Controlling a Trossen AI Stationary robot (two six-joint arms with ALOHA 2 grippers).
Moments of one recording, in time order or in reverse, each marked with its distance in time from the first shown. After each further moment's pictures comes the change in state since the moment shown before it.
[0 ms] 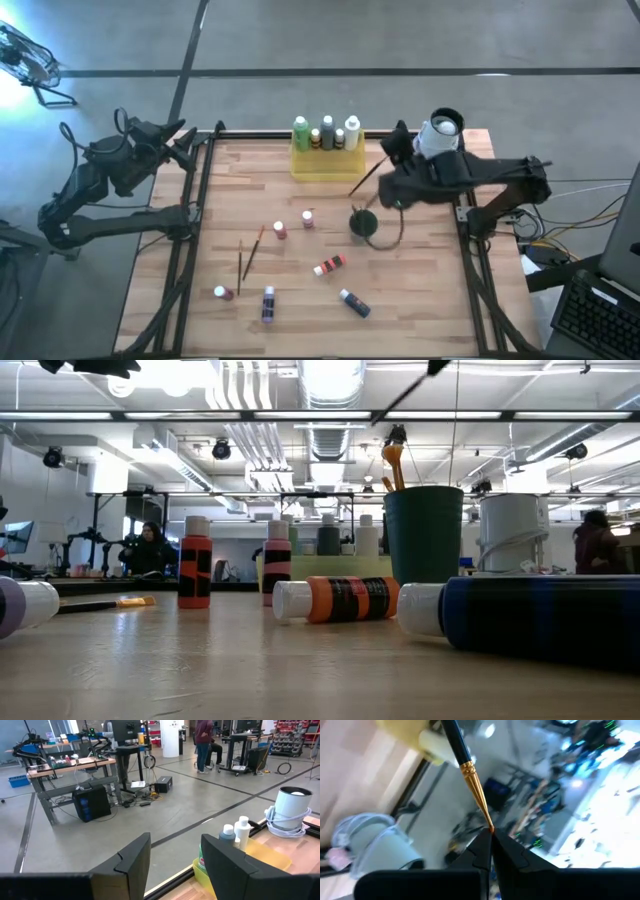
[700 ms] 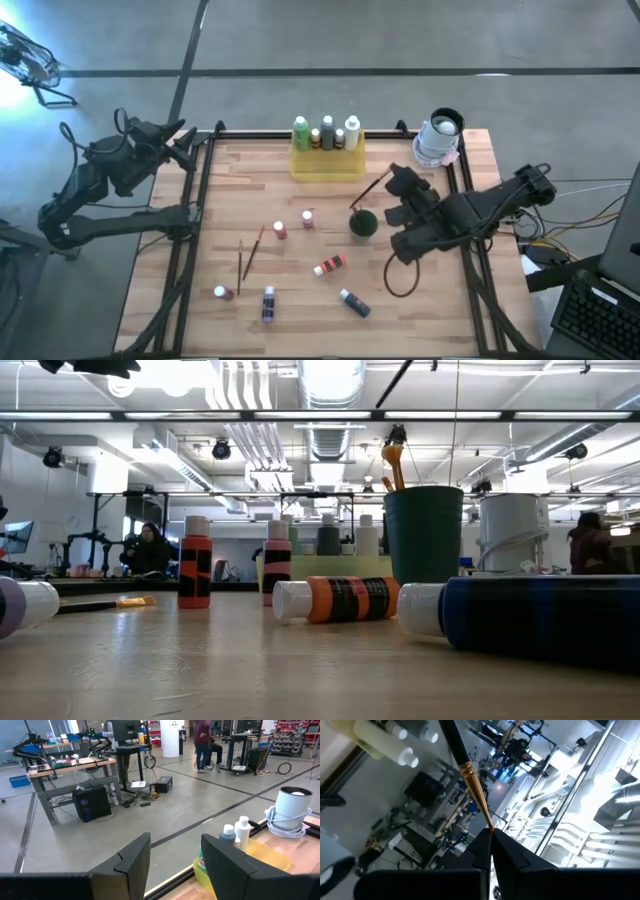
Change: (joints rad) left arm 0.000 0.000 0.000 0.000 -0.001 0.000; right arm 0.297 -0.017 -0.135 -0.001 0.352 0.025
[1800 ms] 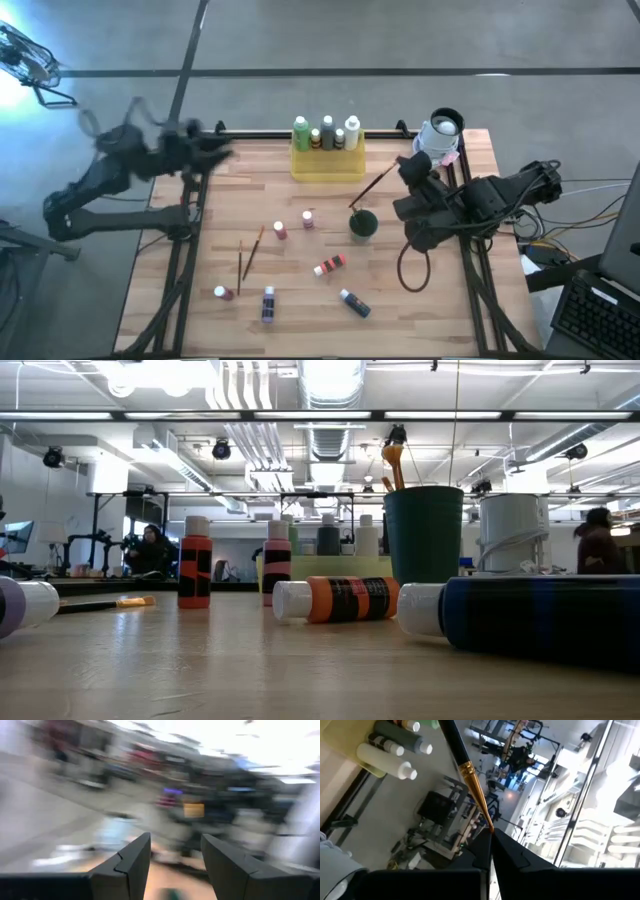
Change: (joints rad) left arm -0.003 0.182 0.005 0.378 0.748 -0.278; right arm -0.008 -0.040 0.122 0.023 -0.072 -0.033
